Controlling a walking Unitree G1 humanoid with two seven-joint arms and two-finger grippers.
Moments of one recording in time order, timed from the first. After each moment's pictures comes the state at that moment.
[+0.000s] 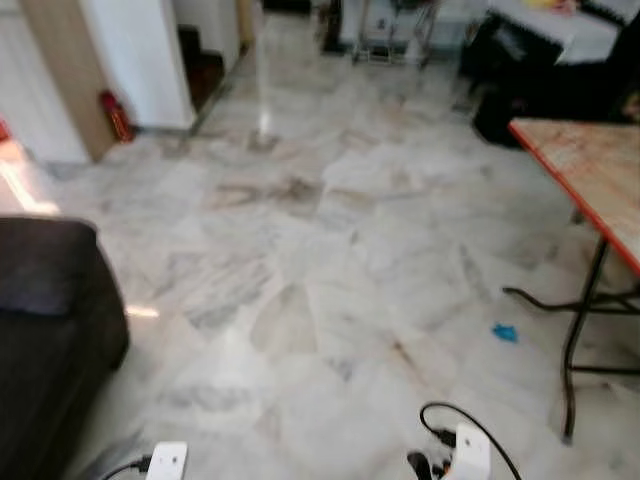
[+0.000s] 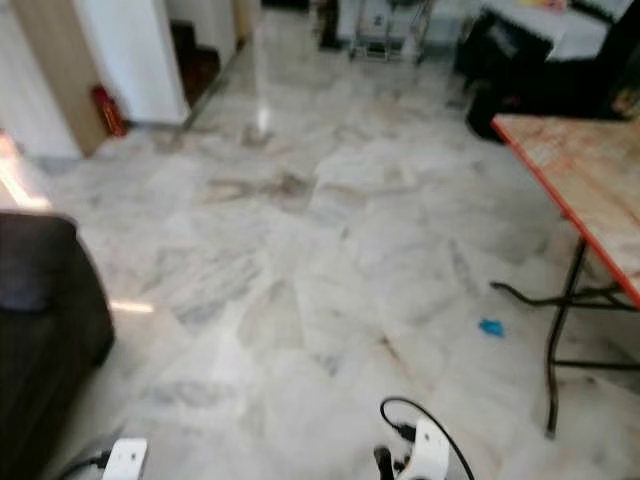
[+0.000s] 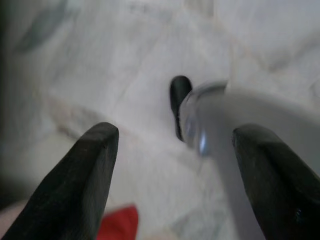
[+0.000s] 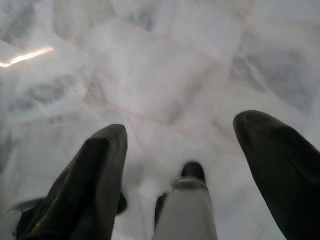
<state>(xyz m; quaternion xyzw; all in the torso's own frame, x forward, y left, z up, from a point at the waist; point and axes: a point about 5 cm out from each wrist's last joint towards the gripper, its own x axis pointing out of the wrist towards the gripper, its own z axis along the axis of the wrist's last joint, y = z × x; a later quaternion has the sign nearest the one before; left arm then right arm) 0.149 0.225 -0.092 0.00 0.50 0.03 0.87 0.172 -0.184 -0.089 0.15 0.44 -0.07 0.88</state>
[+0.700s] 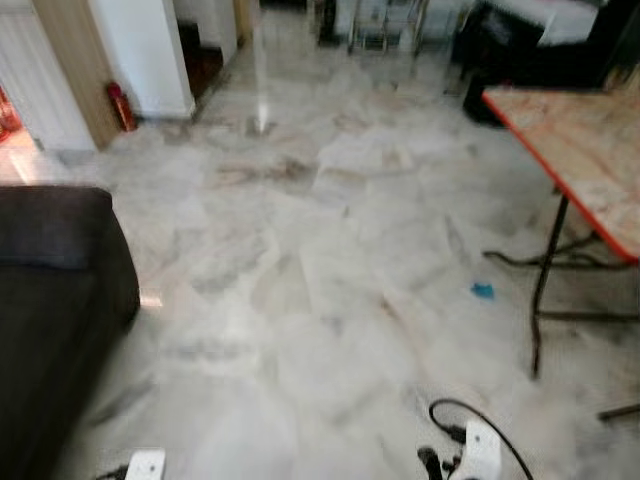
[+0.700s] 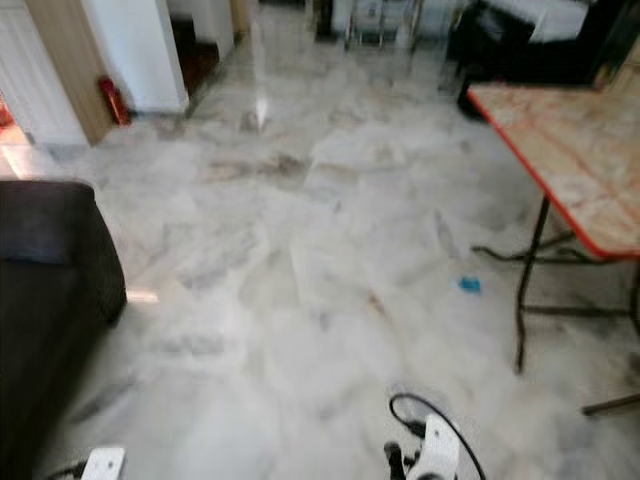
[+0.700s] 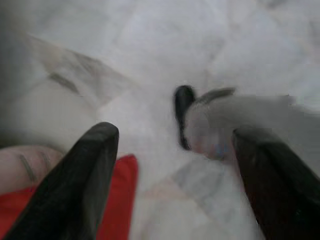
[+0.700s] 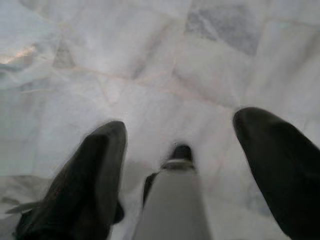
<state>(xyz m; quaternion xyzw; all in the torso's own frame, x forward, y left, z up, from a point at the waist) 0.151 0.236 -0.088 0.00 0.49 0.04 0.87 0.164 -0.183 -0.092 0.16 0.45 -0.08 0.87</state>
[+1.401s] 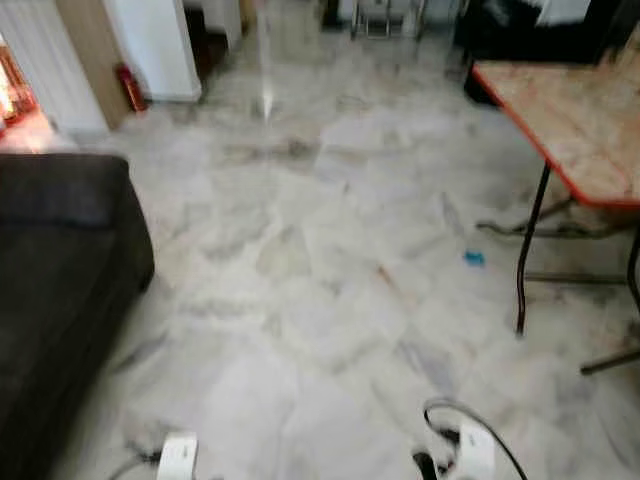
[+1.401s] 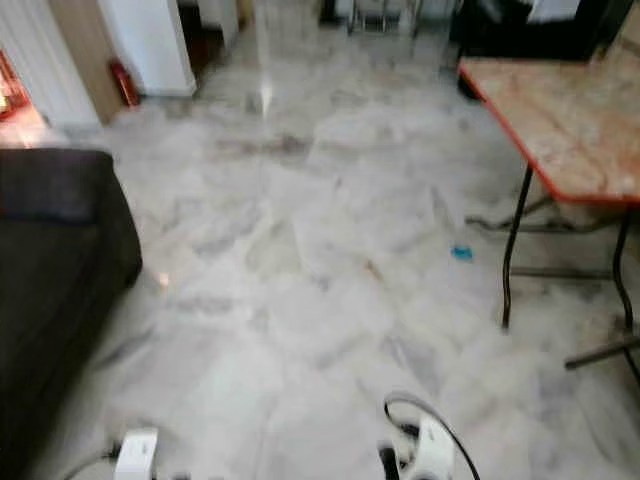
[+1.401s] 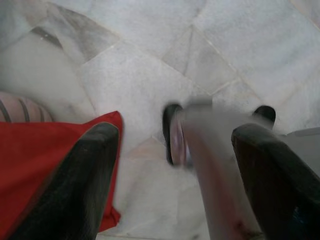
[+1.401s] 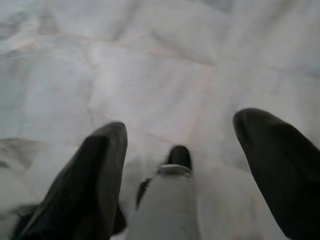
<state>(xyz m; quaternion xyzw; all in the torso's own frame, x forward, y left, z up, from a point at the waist) 0.161 0.212 -0.090 -0.01 0.49 0.03 0.87 0.170 -0.195 -0.088 0.14 0.45 -0.08 0.88</state>
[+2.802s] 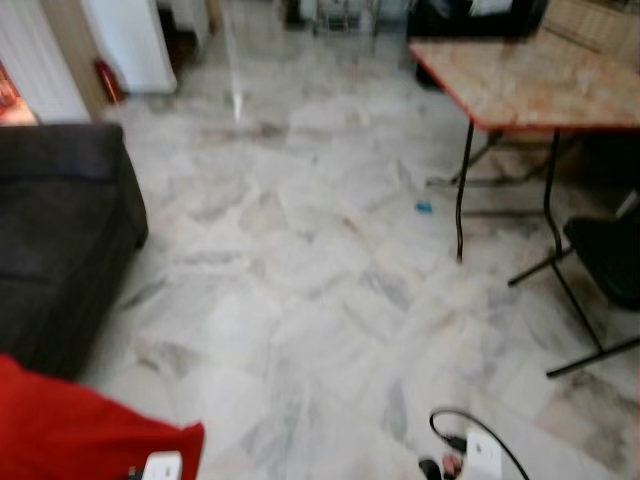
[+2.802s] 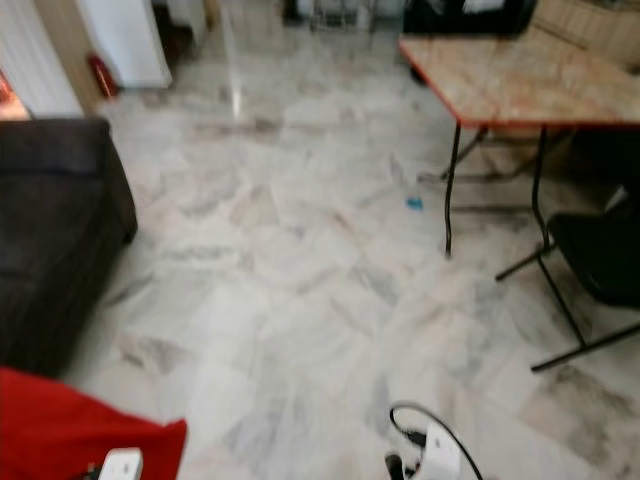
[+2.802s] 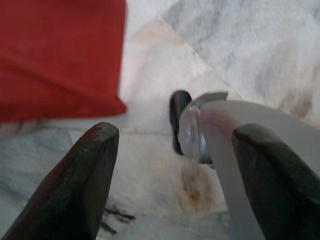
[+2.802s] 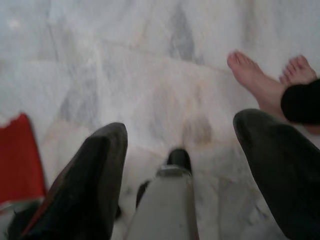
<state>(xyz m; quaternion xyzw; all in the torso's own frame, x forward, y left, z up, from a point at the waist) 0.150 0.225 -0.091 0.00 0.50 0.03 0.87 0.165 -0.192 -0.091 0.15 0.45 -0.08 0.88</state>
